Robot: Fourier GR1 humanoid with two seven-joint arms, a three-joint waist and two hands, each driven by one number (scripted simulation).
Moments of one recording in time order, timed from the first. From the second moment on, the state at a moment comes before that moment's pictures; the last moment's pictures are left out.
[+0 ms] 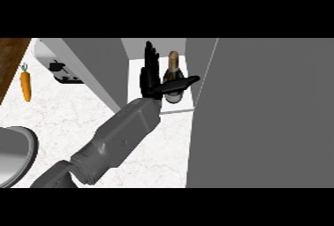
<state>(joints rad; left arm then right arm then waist) -1.04 0.00 -0.80 -0.38 1.50 0.52 -0.83 -0.12 -0.03 0.10 -2.29 -0.21 0.21 0.43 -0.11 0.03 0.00</state>
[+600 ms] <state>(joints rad) -0.98 0.00 -0.88 -0.51 1.56 0.49 -0.90 -0.14 -0.04 0.07 -2.30 -0.23 0.19 0.48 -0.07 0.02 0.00</state>
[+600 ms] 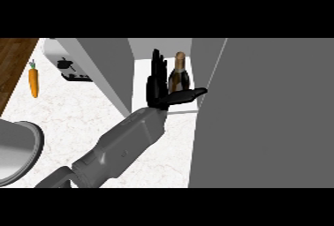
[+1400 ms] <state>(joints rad) -0.85 0.00 -0.92 -0.67 1.46 0.53 -0.94 -0.07 -0.04 0.09 -2.35 -0.18 0.17 0.49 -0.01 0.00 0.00</state>
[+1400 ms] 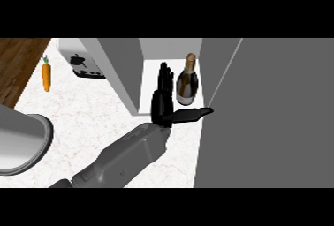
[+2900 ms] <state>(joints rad) -0.31 0.55 -0.91 -1.63 1.05 0.46 -0.75 -0.01 -0.15 0.09 -2.39 -0.25 0.34 0.46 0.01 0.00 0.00</state>
